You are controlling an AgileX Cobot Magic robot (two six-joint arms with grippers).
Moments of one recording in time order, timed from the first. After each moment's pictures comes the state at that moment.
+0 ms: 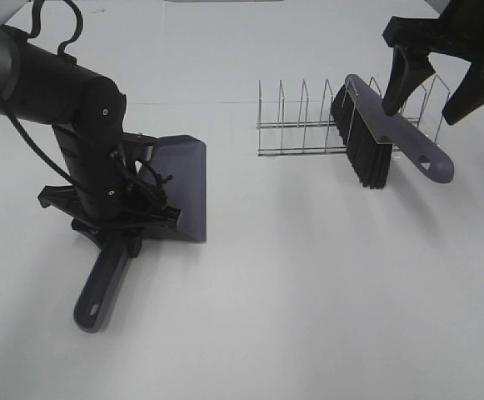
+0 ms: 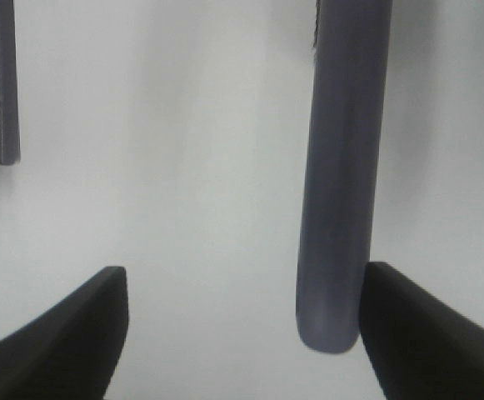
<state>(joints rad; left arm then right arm) -0.52 2.13 -1.30 0.08 0.81 -0.38 0.08 1.82 -1.51 0.19 1.22 -0.05</state>
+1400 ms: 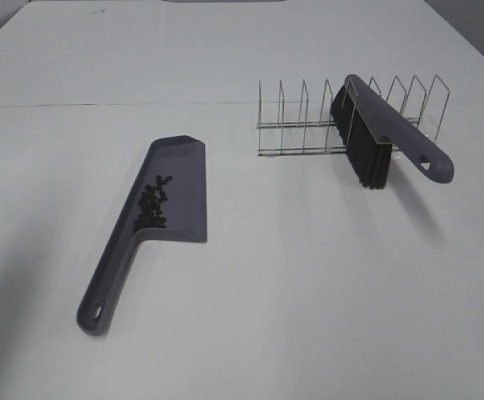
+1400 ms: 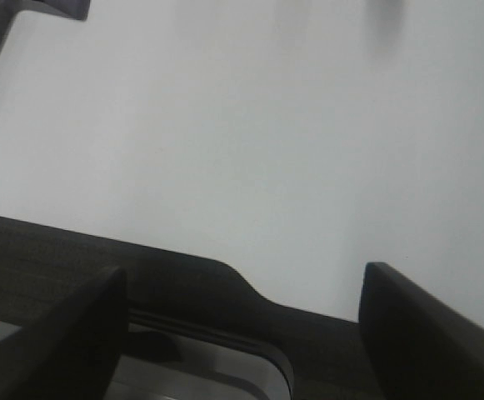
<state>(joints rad) -0.11 1.17 -0.91 0.08 0.95 -0.15 0.08 0.68 -0.75 0.18 1.22 -0.06</state>
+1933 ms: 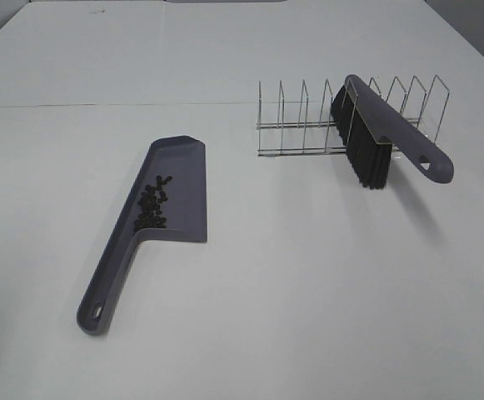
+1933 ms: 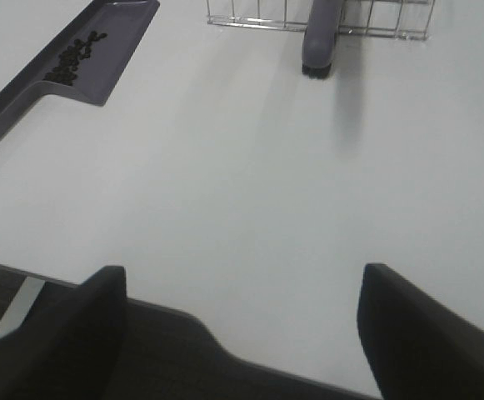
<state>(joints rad) -0.06 0.52 -0.60 0.08 0.97 -0.10 0.08 0.09 -0.58 0.14 1.23 -0.10</state>
